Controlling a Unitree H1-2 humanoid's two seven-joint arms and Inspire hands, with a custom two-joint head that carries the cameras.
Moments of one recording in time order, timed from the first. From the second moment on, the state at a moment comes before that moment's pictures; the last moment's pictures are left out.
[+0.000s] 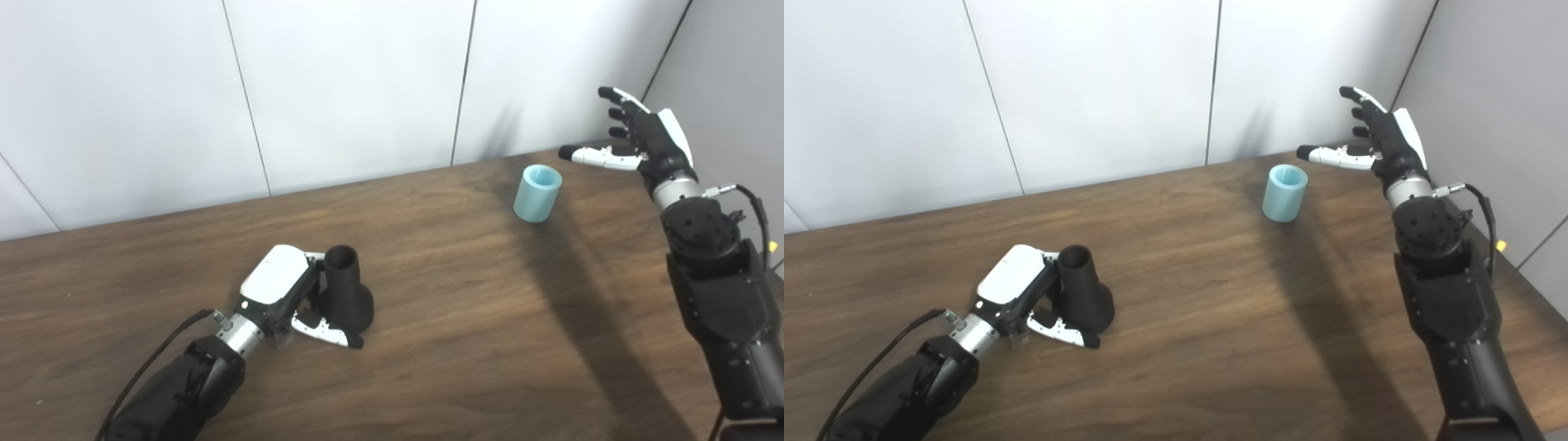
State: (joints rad) left arm -0.64 0.27 -0.79 0.70 0.67 -0.48 0.34; right arm -0.33 -0.58 -0.29 0.08 -0.09 0.34 0.03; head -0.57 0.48
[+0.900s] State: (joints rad) left arm -0.65 0.27 -0.81 0.69 0.67 -0.48 0.36; right arm -0.34 -0.48 -0.23 0.34 0.02 0.17 0.16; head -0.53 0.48
